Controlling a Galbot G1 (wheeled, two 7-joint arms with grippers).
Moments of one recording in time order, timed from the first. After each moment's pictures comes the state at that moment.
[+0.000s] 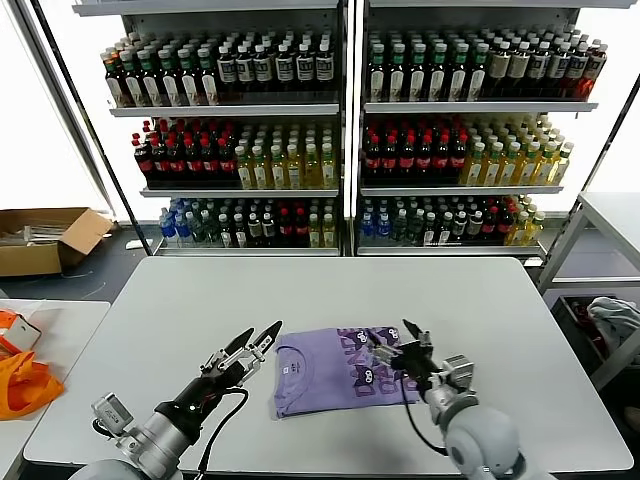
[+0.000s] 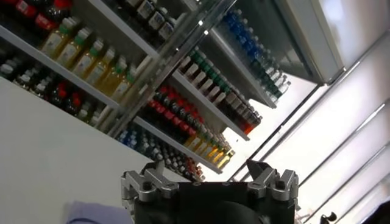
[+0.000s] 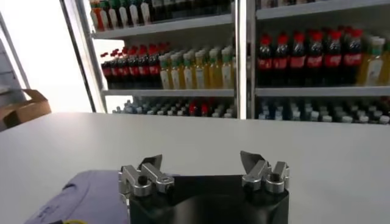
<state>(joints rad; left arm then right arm) 1.53 -1.16 -0.55 -2.37 -1.18 0.44 -0.03 -1.17 1.09 0.20 1.96 0.55 -0.40 0.13</state>
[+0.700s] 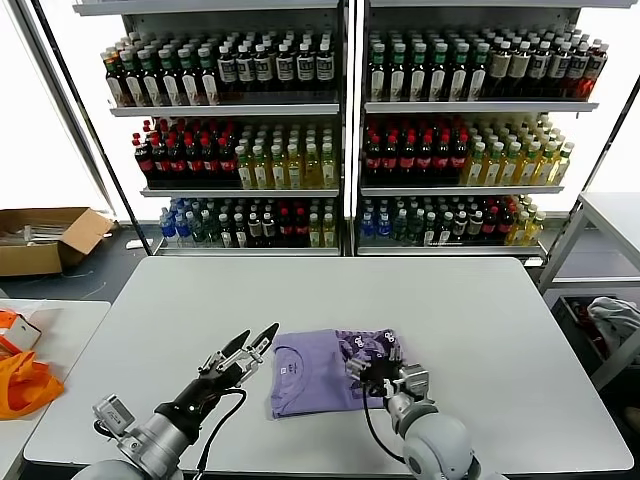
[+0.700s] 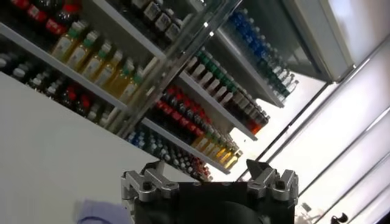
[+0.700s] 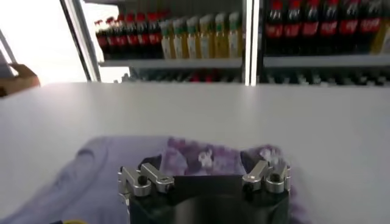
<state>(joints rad) 1.53 -1.17 -0.56 -2.34 -1.15 0.43 -0.02 -1.14 1.16 0.09 1.95 0.50 -0.44 0.26</state>
